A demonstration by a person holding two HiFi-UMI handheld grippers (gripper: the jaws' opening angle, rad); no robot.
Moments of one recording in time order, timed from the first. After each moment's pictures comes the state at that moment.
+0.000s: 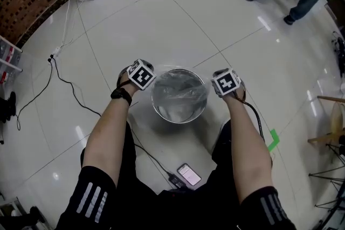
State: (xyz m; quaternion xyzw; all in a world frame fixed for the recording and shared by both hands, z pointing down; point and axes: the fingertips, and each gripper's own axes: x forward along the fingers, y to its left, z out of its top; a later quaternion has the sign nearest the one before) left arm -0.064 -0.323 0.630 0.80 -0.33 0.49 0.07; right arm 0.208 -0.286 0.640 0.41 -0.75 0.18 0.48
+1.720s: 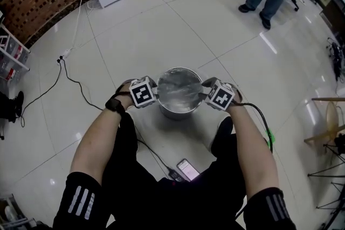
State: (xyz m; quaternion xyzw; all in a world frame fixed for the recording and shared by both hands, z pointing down) left arm -0.044 -0.153 0.567 0.83 -0.12 0.55 0.02; right arm 0.122 -0.159 0.566 0.17 -0.84 0.02 0.51
